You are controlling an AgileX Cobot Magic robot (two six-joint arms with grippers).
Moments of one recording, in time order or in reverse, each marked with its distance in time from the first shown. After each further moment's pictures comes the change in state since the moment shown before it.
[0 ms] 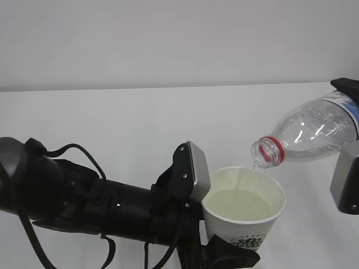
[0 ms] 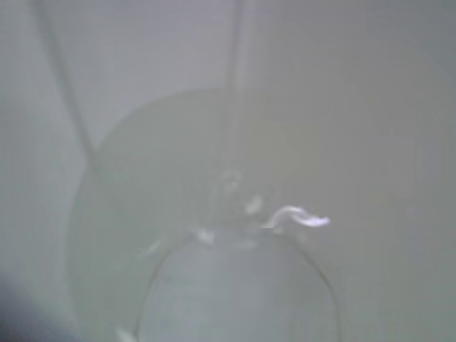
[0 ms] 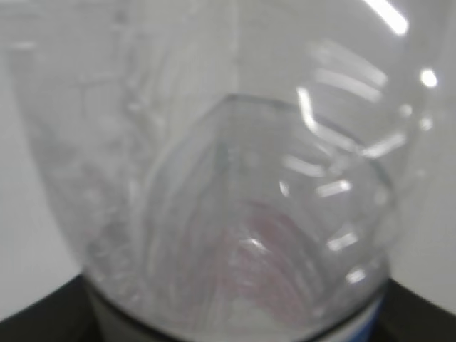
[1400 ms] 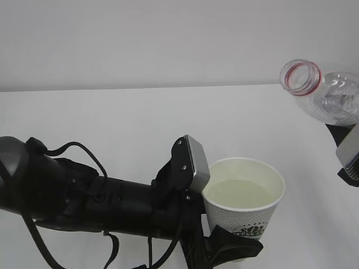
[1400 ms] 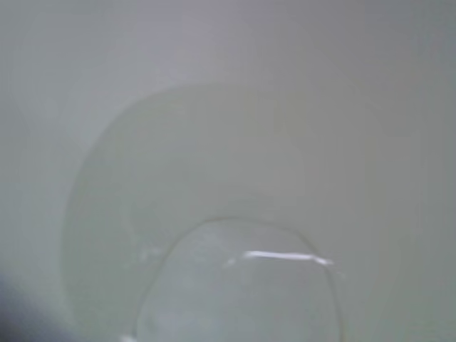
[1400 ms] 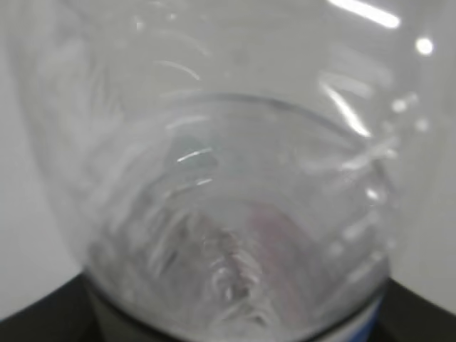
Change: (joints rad) left arm 0.000 0.001 -0.004 -0.057 -0.011 0.000; right arm 0.000 -0.002 0.000 0.003 -0.030 0.591
